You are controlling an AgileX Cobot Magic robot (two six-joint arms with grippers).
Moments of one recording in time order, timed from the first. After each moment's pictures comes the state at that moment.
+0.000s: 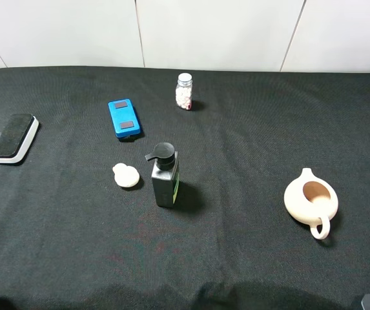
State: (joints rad) left arm 0.06 -0.01 -0.50 -0.04 1.06 0.16; right arm 0.28 0.30 -0.54 -0.07 1.12 0.16
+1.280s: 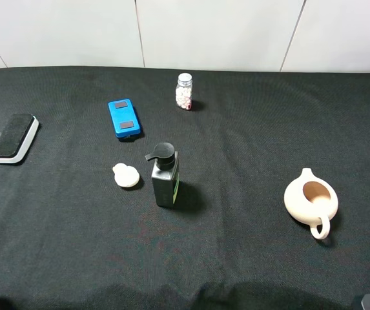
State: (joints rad) left arm 0.06 -0.01 -0.50 -0.04 1.06 0.16; right arm 0.04 0.00 -0.50 -0.06 1.02 0.01
